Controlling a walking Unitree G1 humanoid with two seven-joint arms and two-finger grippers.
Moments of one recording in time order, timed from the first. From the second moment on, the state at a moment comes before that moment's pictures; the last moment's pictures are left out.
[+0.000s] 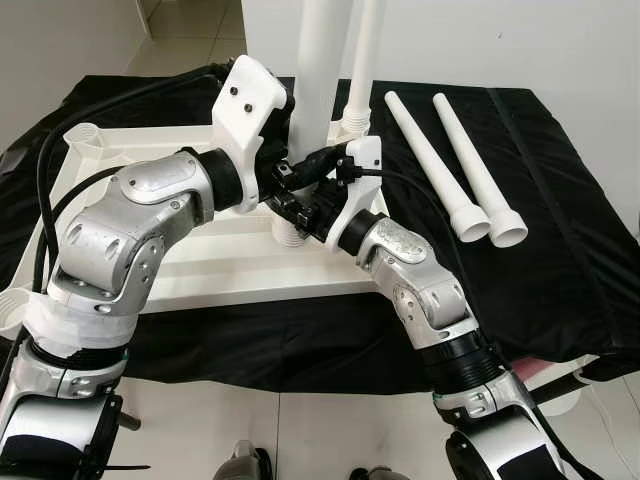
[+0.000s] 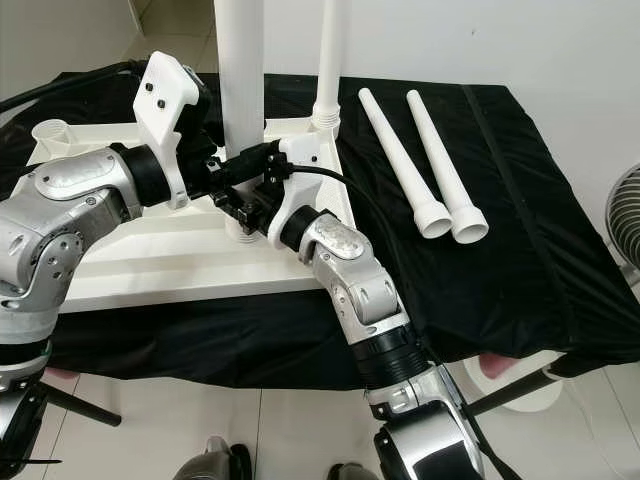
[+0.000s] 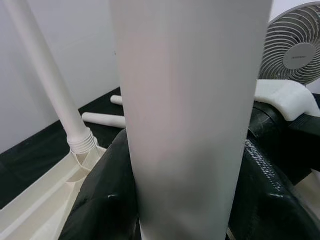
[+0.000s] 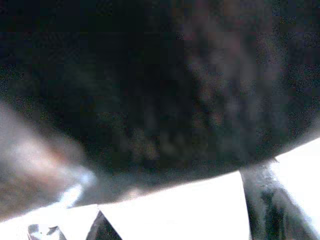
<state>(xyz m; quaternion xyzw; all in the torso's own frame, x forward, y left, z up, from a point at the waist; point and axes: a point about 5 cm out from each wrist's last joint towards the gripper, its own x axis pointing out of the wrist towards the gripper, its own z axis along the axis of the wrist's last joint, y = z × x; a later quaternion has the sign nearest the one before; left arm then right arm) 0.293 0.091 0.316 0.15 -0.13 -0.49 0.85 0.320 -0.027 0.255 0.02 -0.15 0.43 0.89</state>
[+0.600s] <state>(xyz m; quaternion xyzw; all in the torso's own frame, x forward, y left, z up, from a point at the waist) 0.293 0.118 0.319 0.07 -0.15 -0.48 0.86 0.336 -0.061 0.255 0.02 -0.16 0.28 0.95</state>
